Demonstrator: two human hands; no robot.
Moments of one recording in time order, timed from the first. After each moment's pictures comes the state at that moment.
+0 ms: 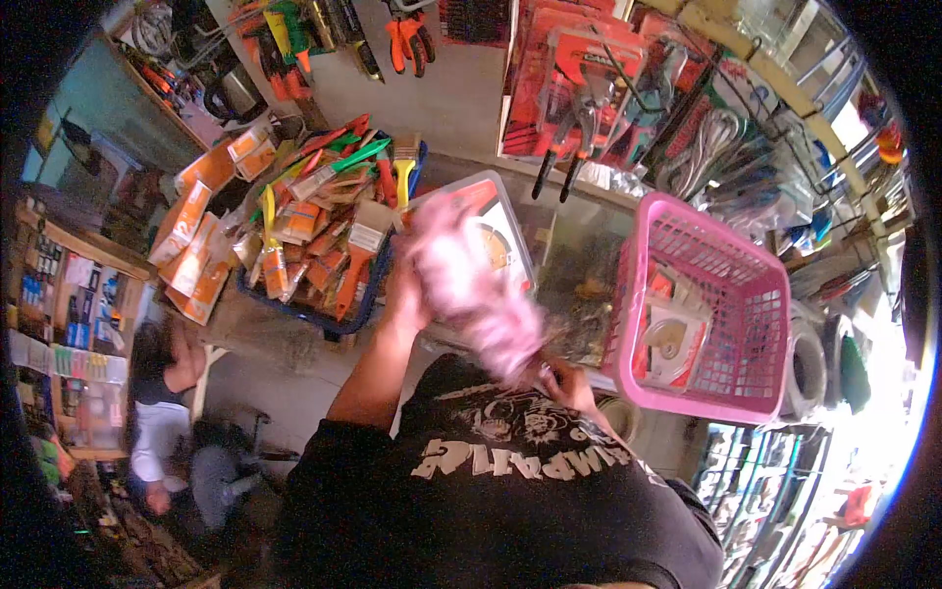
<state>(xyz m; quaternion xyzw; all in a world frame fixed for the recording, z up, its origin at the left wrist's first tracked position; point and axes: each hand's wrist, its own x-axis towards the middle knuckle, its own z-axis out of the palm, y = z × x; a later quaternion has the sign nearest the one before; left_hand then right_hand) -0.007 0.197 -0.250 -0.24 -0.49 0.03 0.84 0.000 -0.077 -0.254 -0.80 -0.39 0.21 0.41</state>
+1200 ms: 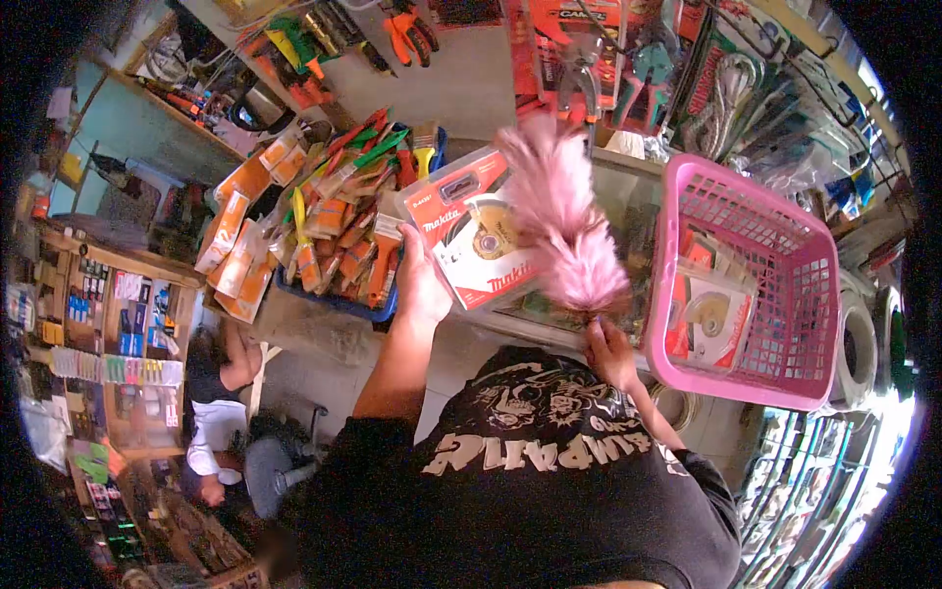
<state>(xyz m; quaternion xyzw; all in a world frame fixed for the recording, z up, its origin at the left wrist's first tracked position) -0.059 0.189 -0.171 0.37 0.12 0.23 0.89 0.019 -0.077 -0.263 -0.83 -0.22 0.35 0.38</state>
